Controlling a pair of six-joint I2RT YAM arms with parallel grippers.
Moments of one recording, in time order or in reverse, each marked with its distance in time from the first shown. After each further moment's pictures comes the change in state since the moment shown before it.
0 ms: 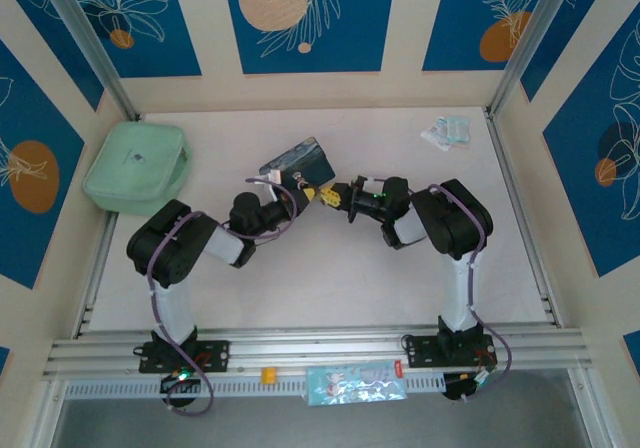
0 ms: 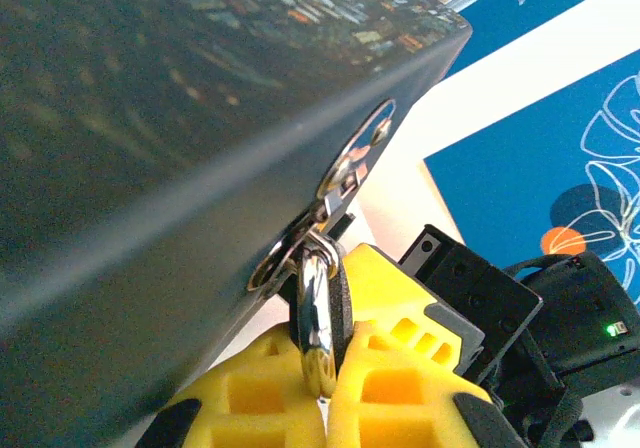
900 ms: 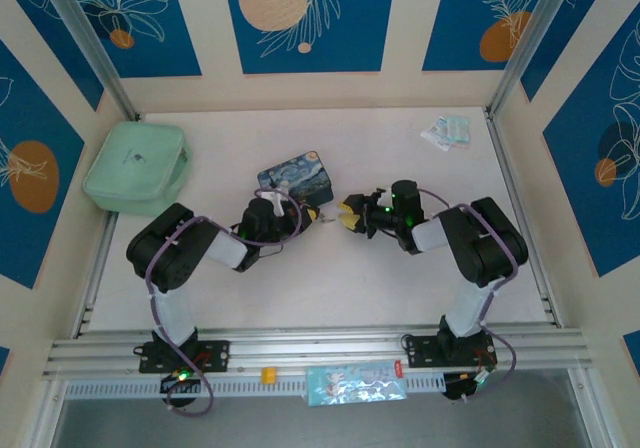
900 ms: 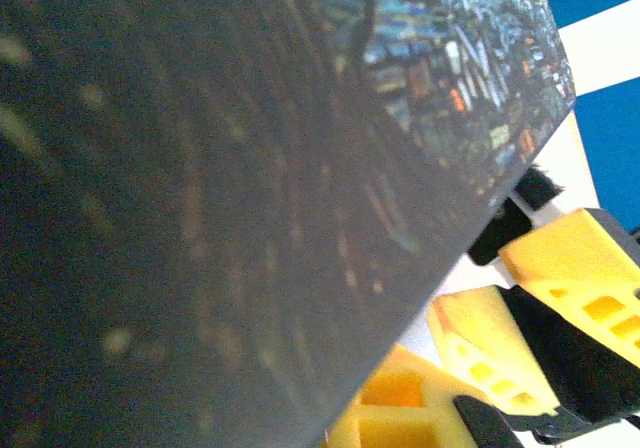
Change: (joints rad) left arm -0.058 -0.030 -0.008 -0.344 -0.085 0.018; right arm -0.042 -0.314 -0.146 -0.631 0.087 -0.518
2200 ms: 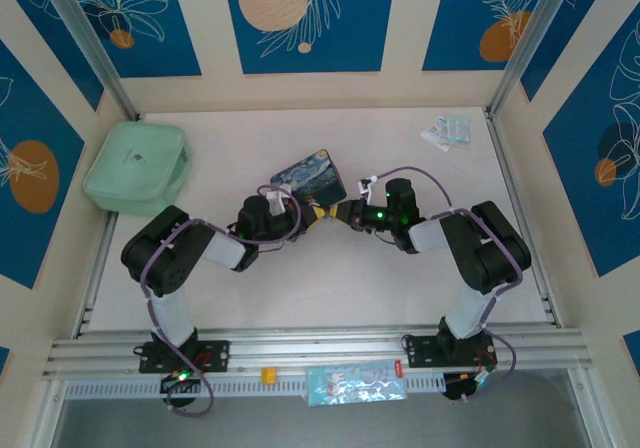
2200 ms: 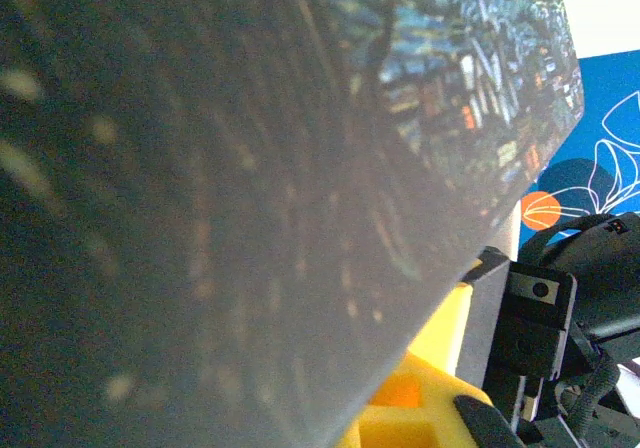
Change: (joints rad) left arm 0.000 -0.037 -0.006 0.122 0.203 -0.288; right arm 0.043 -0.011 0.016 0.027 -0.074 -0.599
